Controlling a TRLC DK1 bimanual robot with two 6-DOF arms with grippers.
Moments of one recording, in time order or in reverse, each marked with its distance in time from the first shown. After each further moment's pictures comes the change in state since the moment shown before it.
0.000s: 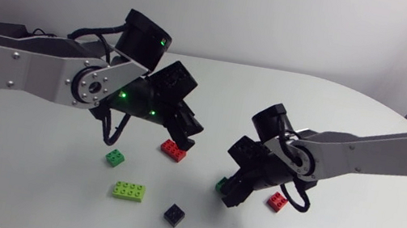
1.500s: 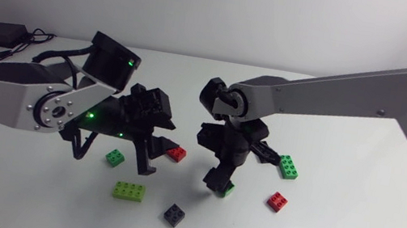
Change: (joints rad) left arm 0.063 -0.128 -0.203 0.039 0.032 0.368; right arm 0.148 0.299 0.557 -0.639 0.305 -0.093
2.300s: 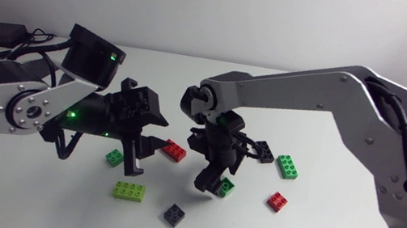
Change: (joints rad) left arm 0.016 -0.089 -0.037 -0.027 0.000 0.074; right arm 0.050 0.172 0.215 -0.274 0.042 0.158
